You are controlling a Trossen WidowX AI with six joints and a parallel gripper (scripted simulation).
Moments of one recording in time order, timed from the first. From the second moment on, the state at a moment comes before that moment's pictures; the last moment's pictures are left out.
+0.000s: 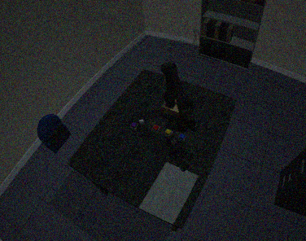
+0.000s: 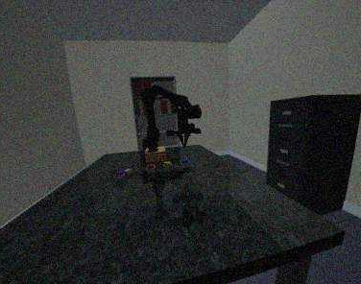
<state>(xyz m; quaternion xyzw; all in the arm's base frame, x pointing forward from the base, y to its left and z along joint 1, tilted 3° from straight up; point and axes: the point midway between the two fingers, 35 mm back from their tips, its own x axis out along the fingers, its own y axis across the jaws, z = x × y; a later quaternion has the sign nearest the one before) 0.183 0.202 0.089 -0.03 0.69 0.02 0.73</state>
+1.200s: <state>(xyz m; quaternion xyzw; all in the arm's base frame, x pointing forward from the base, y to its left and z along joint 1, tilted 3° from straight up) 0.211 0.002 0.043 -0.04 0.68 0.01 0.73</state>
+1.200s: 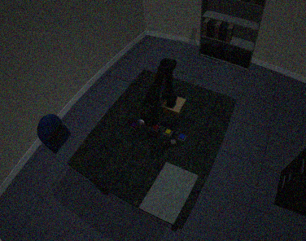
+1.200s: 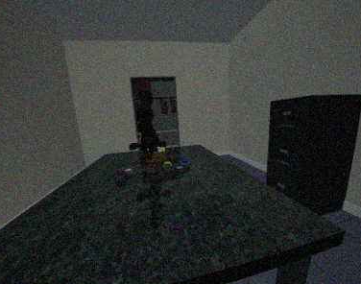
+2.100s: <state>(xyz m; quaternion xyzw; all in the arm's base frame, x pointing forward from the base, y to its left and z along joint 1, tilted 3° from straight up) 0.213 0.001 0.010 -0.04 0.68 0.01 0.73</state>
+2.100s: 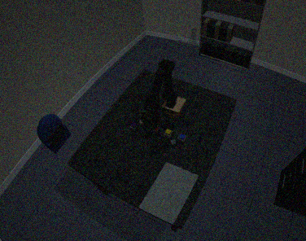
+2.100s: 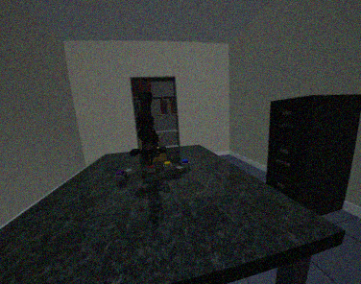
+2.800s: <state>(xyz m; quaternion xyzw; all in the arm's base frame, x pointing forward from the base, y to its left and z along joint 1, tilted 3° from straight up) 0.213 0.011 0.045 -0.04 0.69 0.01 0.72</state>
